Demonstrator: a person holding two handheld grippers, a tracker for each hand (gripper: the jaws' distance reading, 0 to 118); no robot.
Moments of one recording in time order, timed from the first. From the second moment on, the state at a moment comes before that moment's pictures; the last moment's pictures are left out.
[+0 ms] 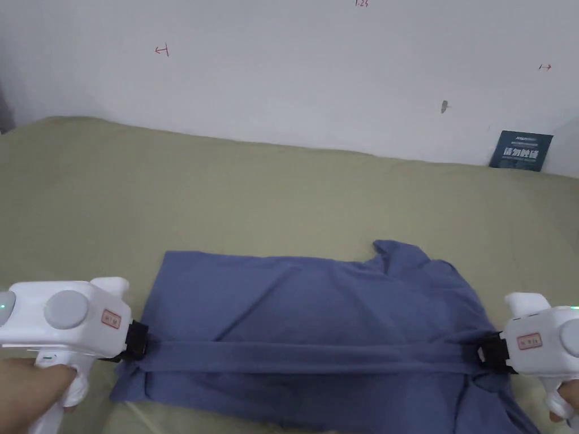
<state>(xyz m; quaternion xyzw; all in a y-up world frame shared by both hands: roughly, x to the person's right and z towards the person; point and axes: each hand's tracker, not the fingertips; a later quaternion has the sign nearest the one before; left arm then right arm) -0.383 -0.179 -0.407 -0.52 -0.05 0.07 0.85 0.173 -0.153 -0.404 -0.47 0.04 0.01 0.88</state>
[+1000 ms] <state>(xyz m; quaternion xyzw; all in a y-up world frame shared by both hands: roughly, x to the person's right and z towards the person) -0.375 -0.192 -0.267 -0.35 -0.03 0.08 0.93 0.140 -0.146 -0.168 -0.17 0.01 -0.01 0.99</state>
